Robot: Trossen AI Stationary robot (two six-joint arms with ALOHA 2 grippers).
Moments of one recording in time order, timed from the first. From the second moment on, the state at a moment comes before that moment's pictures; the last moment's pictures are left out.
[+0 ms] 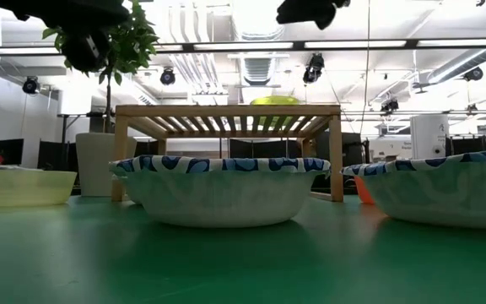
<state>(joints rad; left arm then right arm) -0.31 0.72 0.51 -0.04 -0.25 -0.52 0.09 1.30 1.13 -0.30 0.17 -0.07</state>
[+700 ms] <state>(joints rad) -0.49 0.90 0.51 0.19 -0.30 -0.73 0.21 1.07 0.57 0.28 0.18 -0.11</state>
